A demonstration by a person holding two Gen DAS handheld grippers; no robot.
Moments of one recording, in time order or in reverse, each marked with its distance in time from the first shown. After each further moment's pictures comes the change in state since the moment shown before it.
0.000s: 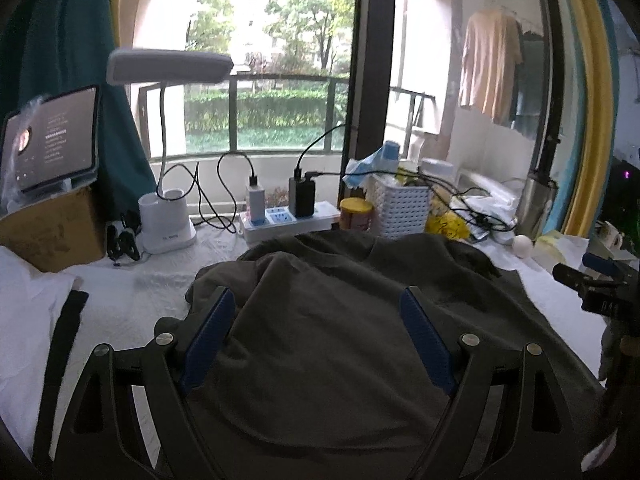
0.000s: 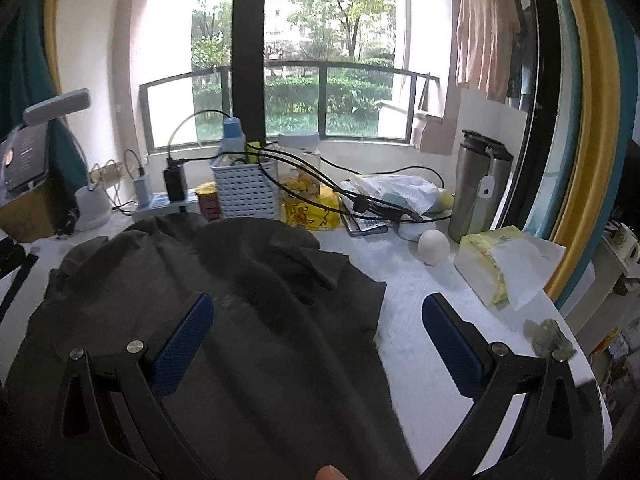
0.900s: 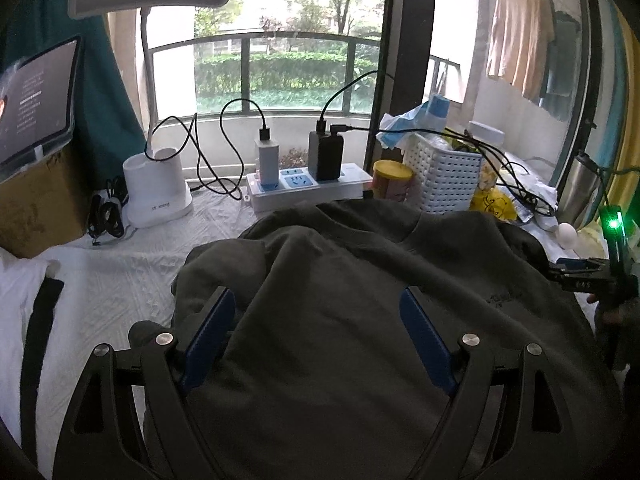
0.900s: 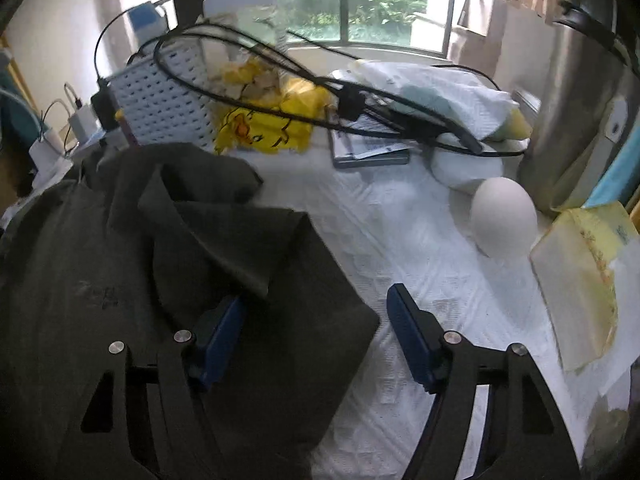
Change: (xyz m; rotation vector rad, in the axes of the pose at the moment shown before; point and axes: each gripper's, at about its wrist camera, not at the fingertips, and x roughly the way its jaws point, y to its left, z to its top) left arm 0.082 0.017 0.003 -0.036 0.148 0.047; right arm 0.162 -0.045 0.007 -0.082 0.342 0.120
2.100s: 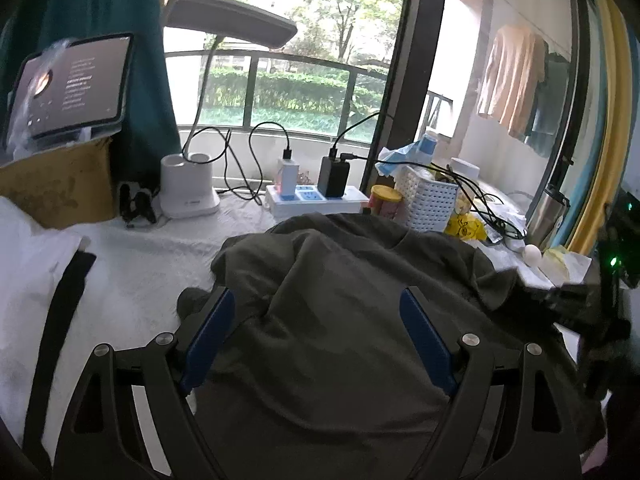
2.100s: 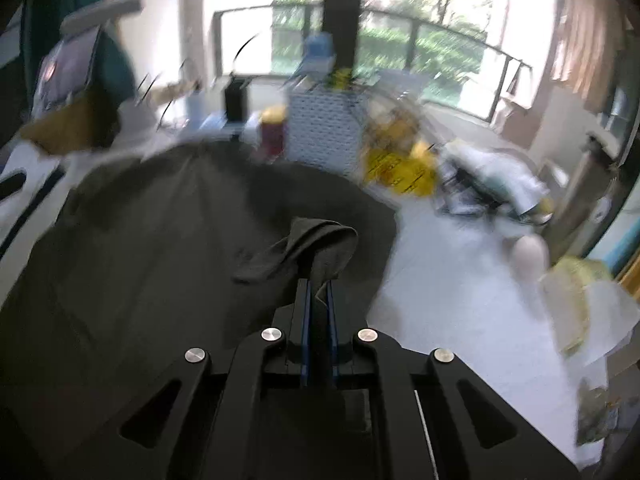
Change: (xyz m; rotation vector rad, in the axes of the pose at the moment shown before) left arm -0.076 0.043 -0.031 -0.085 -0.096 -0.077; right arm -0.078 0.107 -0.040 -0.183 -0.102 0.070
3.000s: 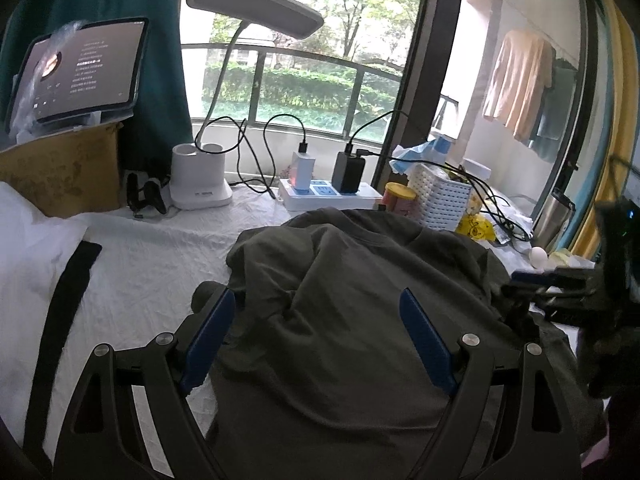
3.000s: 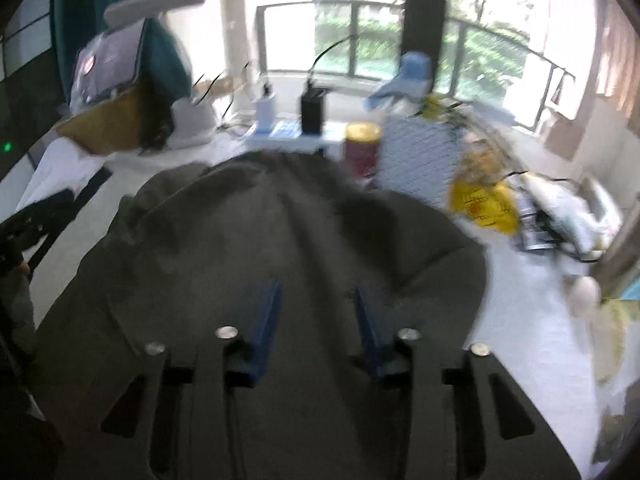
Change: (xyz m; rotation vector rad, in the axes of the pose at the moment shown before) left arm 0.009 0.024 -0.004 -0.032 0.009 0.001; right arm 0.011 0.067 0.040 -0.058 0.017 0.125
